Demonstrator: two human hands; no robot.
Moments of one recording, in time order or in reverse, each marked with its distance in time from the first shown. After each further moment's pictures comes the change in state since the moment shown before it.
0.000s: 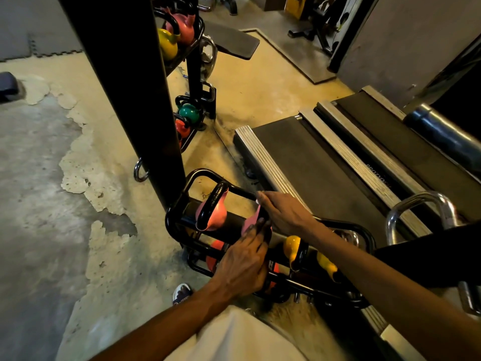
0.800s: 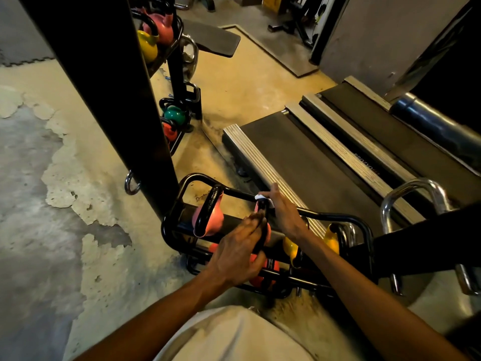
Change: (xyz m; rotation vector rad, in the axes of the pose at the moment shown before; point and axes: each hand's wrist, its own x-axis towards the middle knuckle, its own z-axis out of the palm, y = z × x) left_hand 0.018 -0.028 -0.024 -0.298 -0.075 -0.032; right_hand -0.001 -0.006 0.023 0.435 0.118 0.164
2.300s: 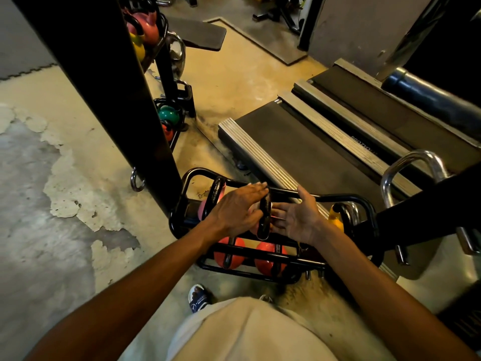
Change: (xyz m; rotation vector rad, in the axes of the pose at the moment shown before) left_hand 0.052 -0.021 -0.059 0.000 -0.189 0.063; right_hand -0.030 0.009 -0.003 0.955 -0.125 0.622
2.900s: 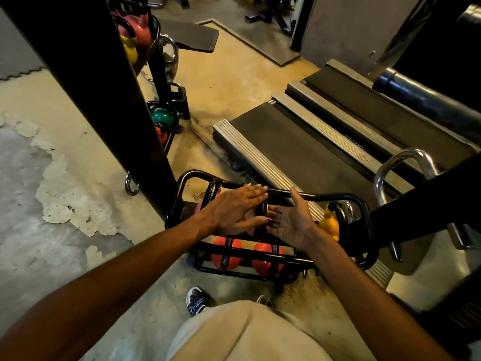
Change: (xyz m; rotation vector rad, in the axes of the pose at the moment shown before) left_hand 0.010 -0.016 -0.005 0.289 -0.162 0.231; right_hand -0.004 0.014 0.006 0.025 0.031 -0.067
